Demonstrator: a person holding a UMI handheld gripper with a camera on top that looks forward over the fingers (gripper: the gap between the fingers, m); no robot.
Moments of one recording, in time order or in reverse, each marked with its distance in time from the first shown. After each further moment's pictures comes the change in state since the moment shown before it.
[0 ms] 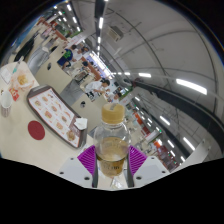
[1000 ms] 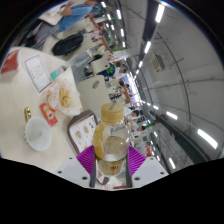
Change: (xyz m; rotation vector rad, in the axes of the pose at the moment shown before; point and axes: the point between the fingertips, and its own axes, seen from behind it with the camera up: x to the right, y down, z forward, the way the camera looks) arm -0.213 -0.179 -0.024 0.237 -0.207 -0.399
